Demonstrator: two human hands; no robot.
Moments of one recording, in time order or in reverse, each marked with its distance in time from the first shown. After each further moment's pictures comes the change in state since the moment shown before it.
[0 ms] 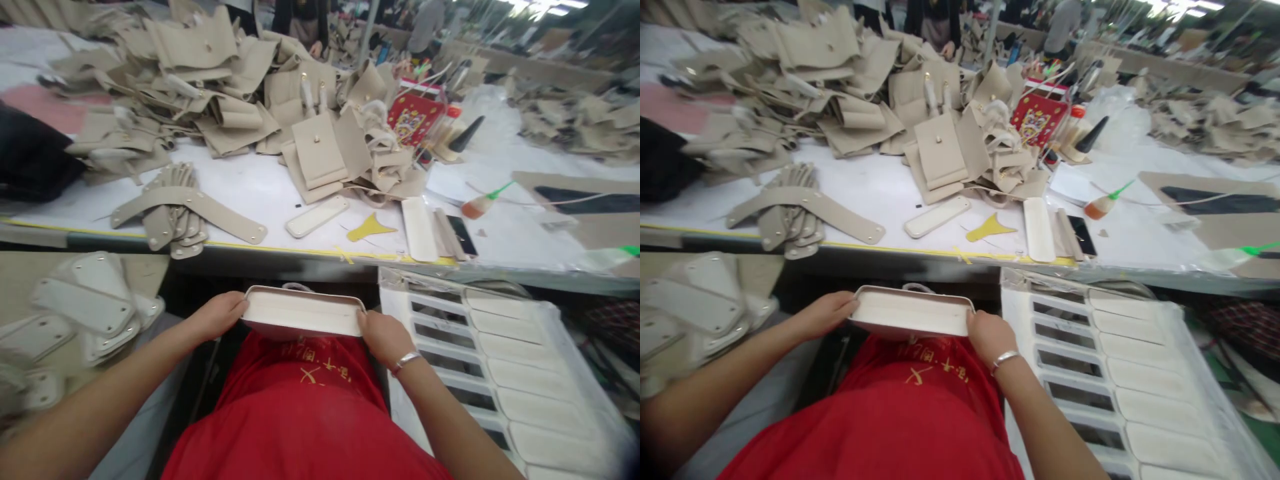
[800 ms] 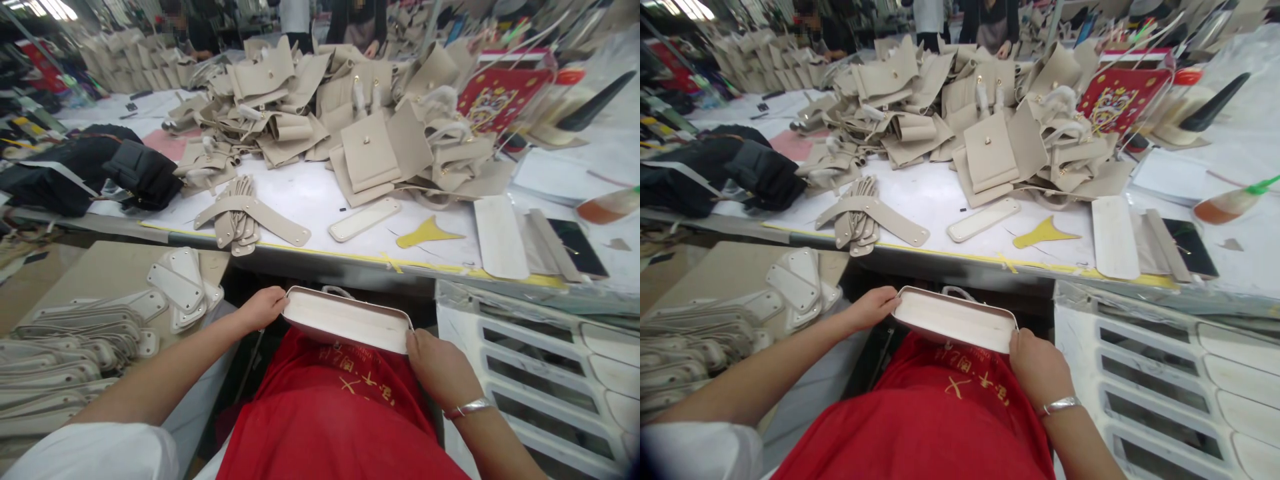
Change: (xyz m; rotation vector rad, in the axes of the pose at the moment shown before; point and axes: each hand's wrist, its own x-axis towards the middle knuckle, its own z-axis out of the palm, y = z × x) left_hand -0.002 0.007 0.000 -0.031 0.127 -0.008; right_hand 0.006 0.007 0.016 -0.071 0.088 -0.137
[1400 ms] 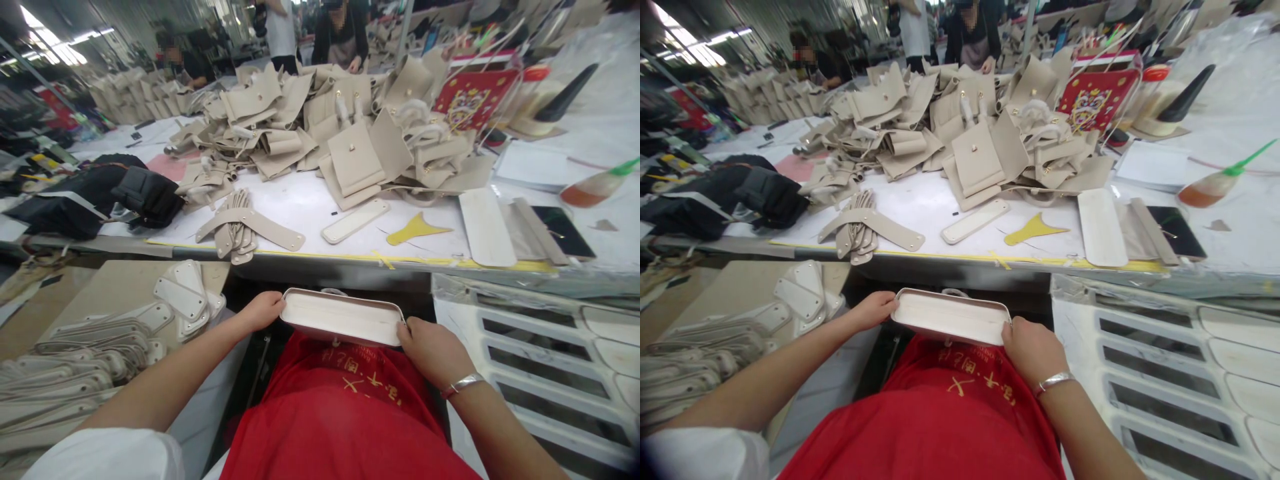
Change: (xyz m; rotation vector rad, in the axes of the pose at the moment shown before) left_hand -0.001 0.006 0.008 -0.114 0.008 -0.139; right_hand 0.000 0.009 -0.004 0.225 0.062 0.132
